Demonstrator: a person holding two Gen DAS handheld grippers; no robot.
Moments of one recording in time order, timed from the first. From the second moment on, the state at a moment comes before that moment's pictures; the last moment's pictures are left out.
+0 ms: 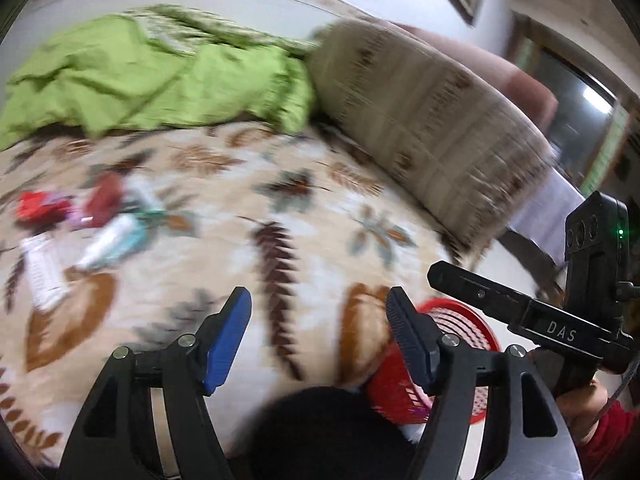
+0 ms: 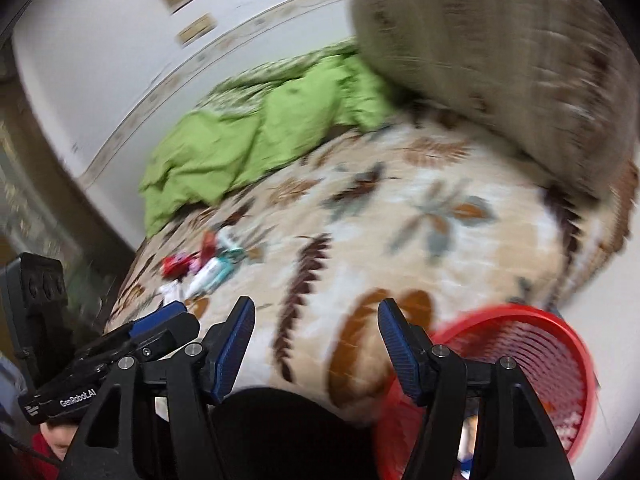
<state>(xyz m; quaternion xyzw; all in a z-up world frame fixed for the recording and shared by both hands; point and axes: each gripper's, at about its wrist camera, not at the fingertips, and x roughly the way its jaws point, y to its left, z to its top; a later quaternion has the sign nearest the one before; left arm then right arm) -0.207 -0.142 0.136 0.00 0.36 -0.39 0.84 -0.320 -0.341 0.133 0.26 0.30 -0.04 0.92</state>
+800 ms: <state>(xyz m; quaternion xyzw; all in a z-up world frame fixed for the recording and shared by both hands) -0.073 0.014 0.073 -0.11 0.42 -0.14 0.89 -0.177 -0.247 0.079 0.20 0.38 0.01 0.90</state>
